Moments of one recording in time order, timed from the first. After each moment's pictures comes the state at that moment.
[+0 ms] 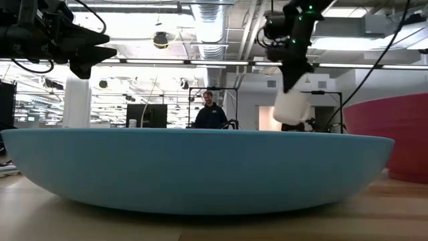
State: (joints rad) left arm -0.02 0.05 0.04 0.12 -0.16 -0.12; right arm -0.65 1.63 1.52 -1.11 0.06 0.02
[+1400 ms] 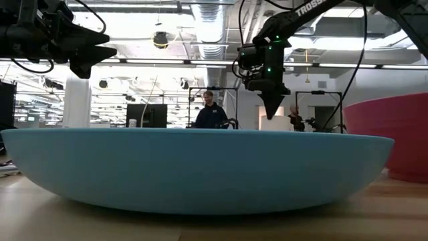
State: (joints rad) left arm -0.02 0.05 0.04 0.12 -0.16 -0.11; right arm -0.61 1.97 1.70 -1.15 0.08 -0.07
